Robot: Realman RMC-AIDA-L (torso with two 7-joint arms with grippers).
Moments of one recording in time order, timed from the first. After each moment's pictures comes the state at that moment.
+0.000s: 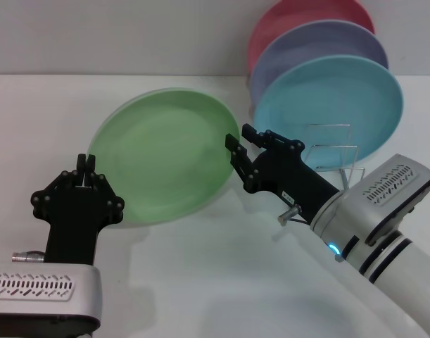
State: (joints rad) left arm -0.13 -2.08 2.88 1.05 -1.57 1.35 1.01; right arm 0.56 2.08 0.25 0.45 -2.04 -1.06 0.09
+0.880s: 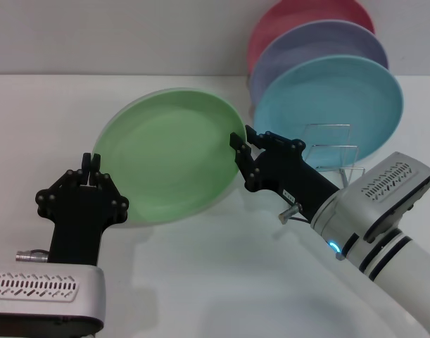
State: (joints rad) left arm -0.14 -2.08 2.88 1.05 -1.56 1.34 1.01; right arm 0.56 2.08 0.26 0.45 -2.04 -1.04 0.09
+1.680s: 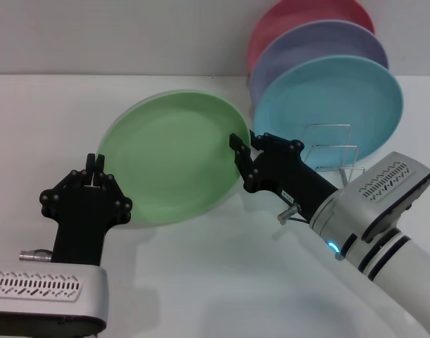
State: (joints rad) left arm -0.14 -2.08 2.88 1.05 -1.56 1.33 1.01; right arm 0.57 2.08 0.26 0.45 -2.04 -1.03 0.09
